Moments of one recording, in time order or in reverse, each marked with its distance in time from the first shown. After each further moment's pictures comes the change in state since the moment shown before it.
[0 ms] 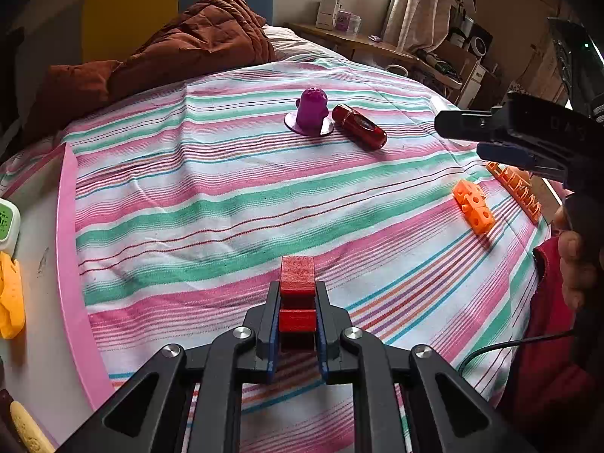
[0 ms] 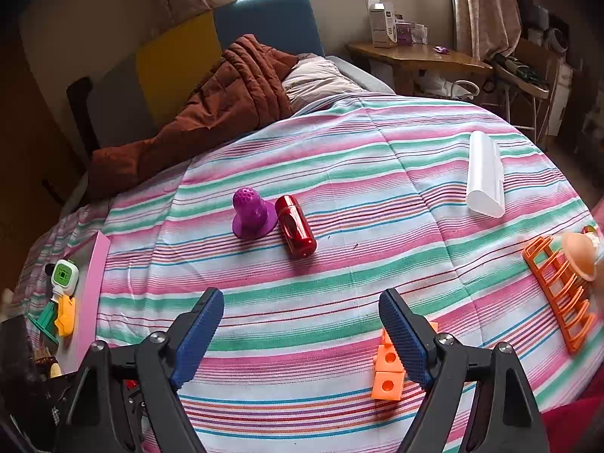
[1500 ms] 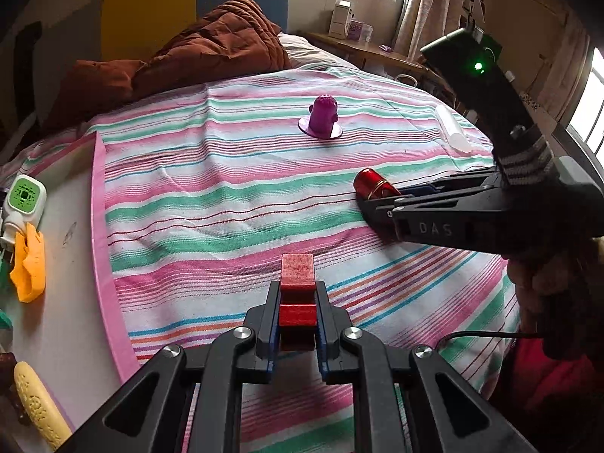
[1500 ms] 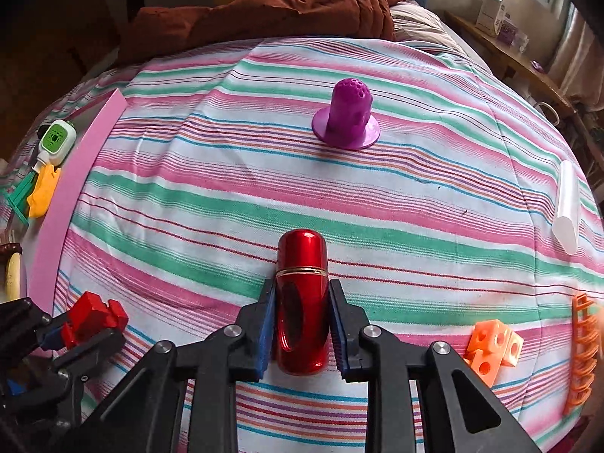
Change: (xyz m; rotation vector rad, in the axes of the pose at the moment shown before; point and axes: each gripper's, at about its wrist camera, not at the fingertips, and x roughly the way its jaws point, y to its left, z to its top) left arm -0.024 0.002 -0.014 -0.031 -0.038 0.041; right arm 0.063 0.058 -0.028 -0.347 0.275 0.026
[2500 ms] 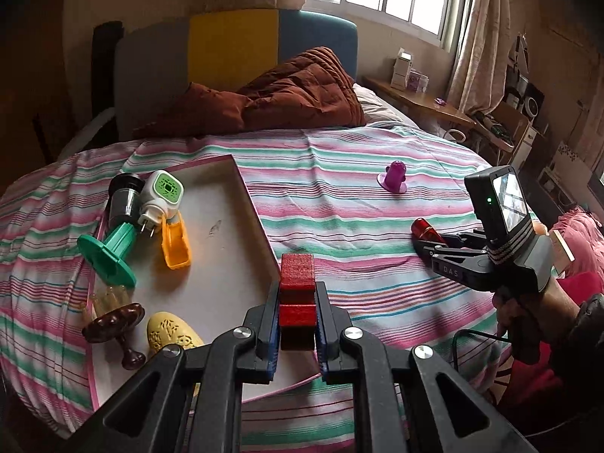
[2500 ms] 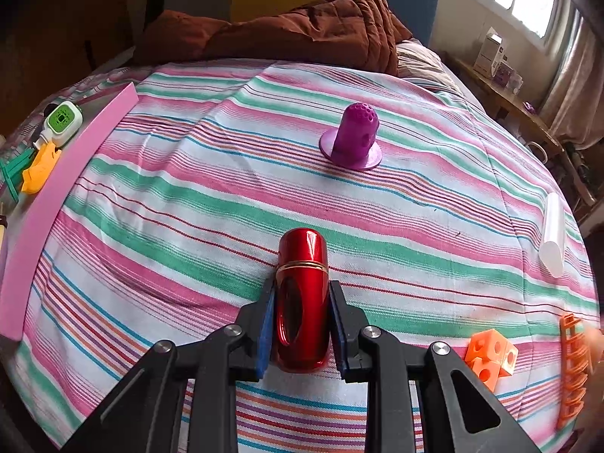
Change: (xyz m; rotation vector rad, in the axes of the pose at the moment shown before) left arm -0.109 0.060 -0.026 -0.158 -0.141 0.168; right arm 0.000 0.014 -0.012 -0.100 -0.132 -0.082
